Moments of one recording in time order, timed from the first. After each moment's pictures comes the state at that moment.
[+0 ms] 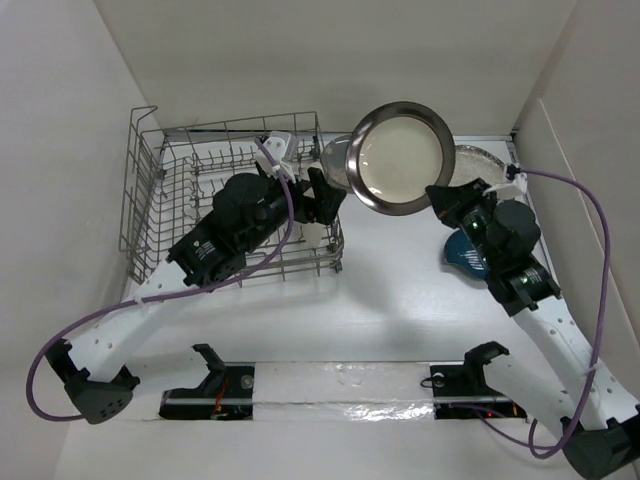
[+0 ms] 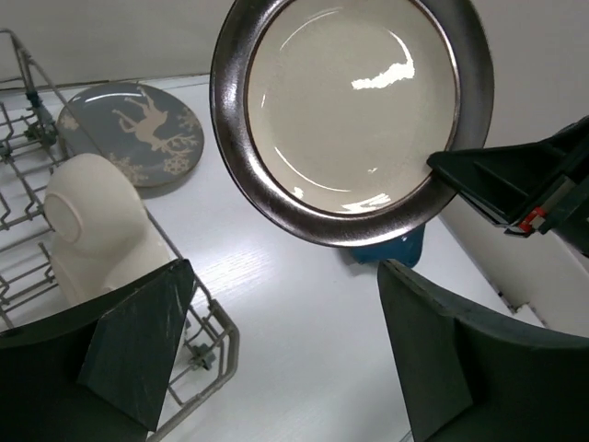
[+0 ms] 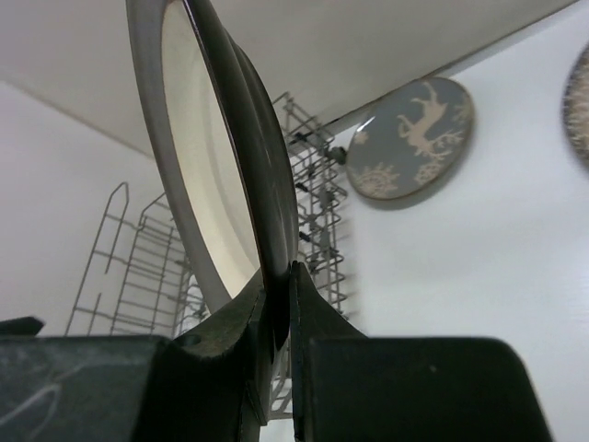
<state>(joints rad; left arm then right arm) -0.87 1.09 1.28 -0.29 -0.20 -0.40 0.38 0.77 0.85 -0.10 0.14 0.78</state>
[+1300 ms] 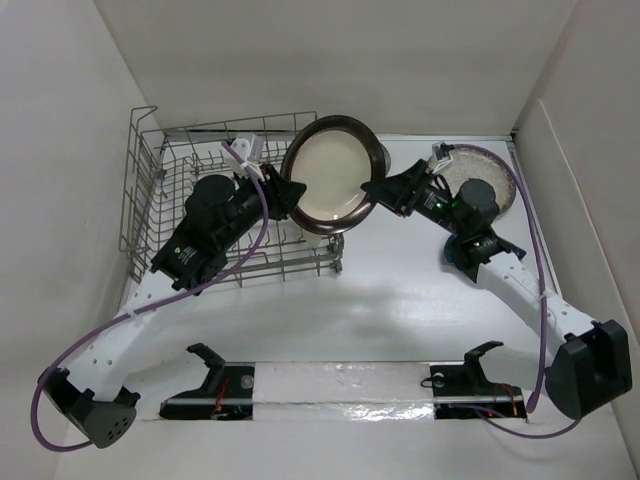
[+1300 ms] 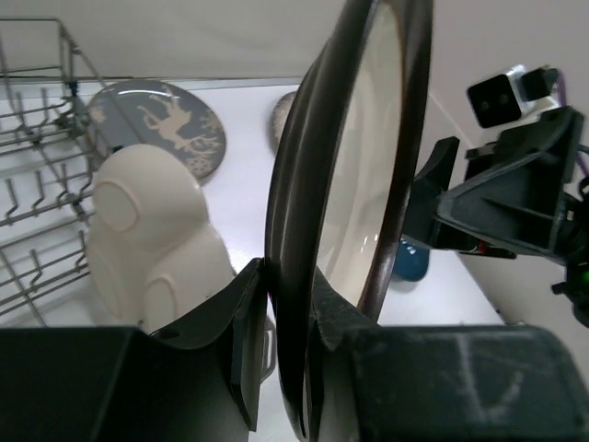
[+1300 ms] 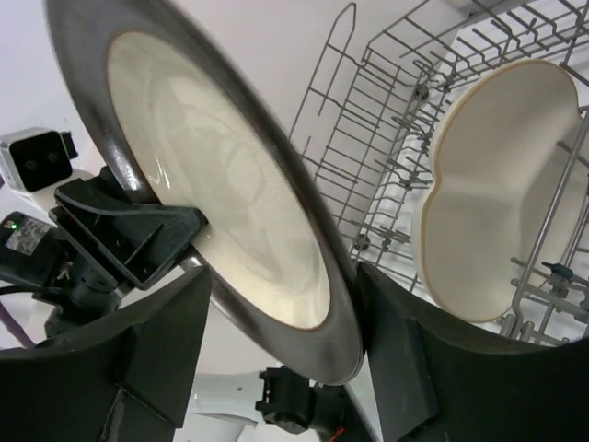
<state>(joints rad) -0.60 1.00 1.14 -0.20 0.05 -0.46 0.39 1.16 0.85 0.48 -0.50 1.13</state>
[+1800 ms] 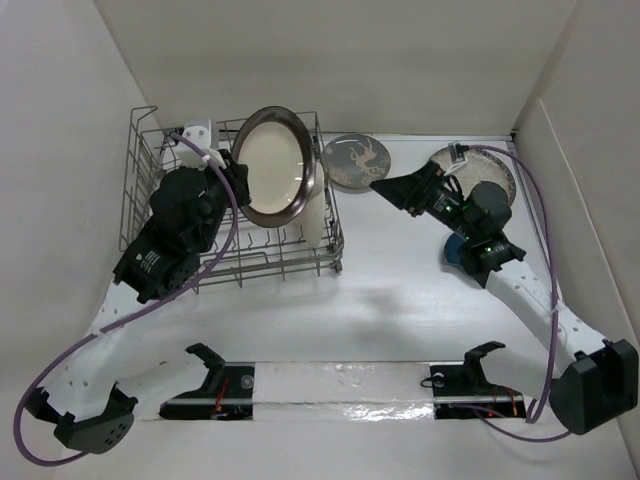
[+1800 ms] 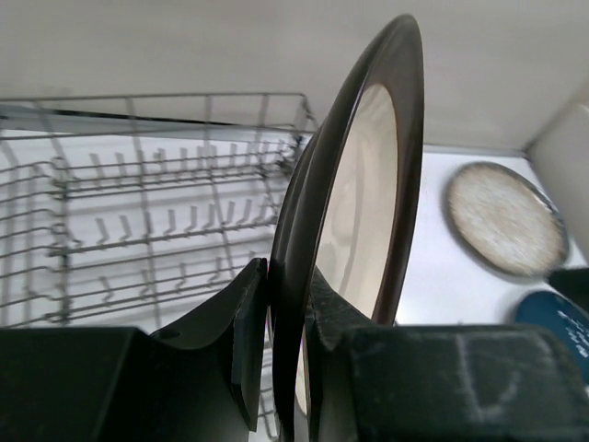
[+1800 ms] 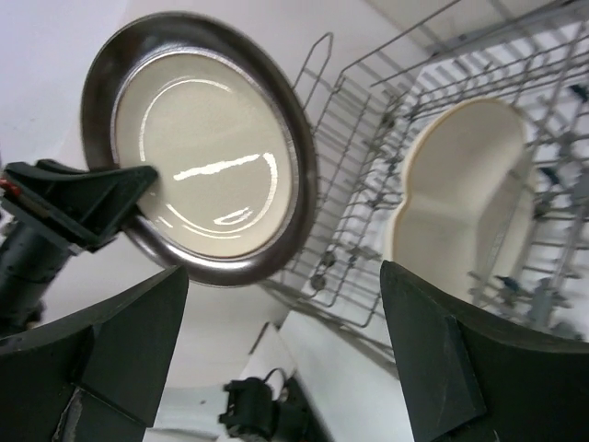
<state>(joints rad) -0.61 0.96 1.34 -0.49 -0.38 -0.30 0.38 1.11 0.84 0.43 -0.47 1.03</state>
